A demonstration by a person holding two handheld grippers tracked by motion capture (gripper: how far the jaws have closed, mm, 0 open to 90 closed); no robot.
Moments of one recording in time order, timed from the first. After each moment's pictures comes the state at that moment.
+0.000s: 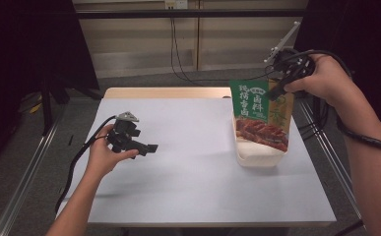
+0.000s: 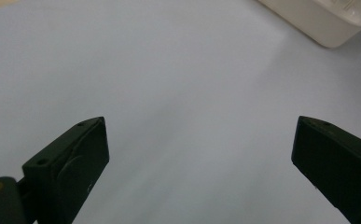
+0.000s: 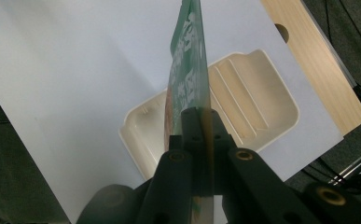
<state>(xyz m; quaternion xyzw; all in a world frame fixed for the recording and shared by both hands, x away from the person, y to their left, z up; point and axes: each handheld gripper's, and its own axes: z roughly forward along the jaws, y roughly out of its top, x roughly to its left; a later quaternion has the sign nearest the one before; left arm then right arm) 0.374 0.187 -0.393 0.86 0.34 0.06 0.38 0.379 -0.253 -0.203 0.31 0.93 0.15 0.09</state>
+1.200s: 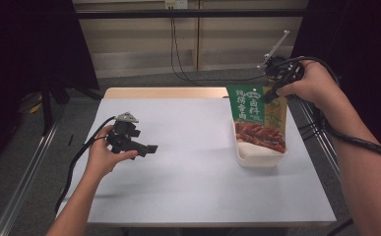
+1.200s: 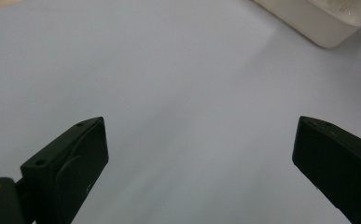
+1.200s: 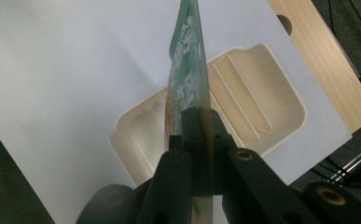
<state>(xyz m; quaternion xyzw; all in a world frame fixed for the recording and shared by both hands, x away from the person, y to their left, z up) 0.372 0.189 -0.395 0.86 0.34 0.05 0.39 0.393 -0.249 -0.227 0.32 0.93 0.14 0.09</state>
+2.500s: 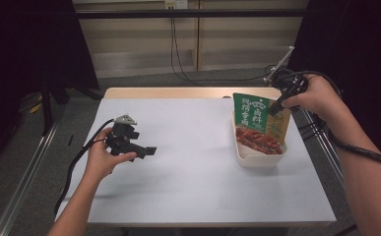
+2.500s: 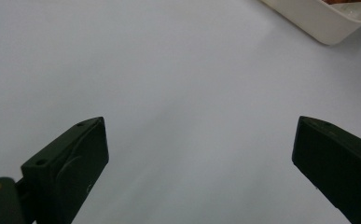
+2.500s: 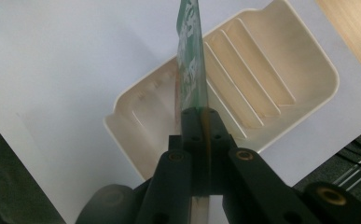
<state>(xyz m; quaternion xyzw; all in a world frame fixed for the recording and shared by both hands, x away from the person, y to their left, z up) 0.371 0.193 -0.402 0.85 0.34 0.05 0.39 0.388 -0.270 -0.260 0.35 0.92 0.13 0.06</state>
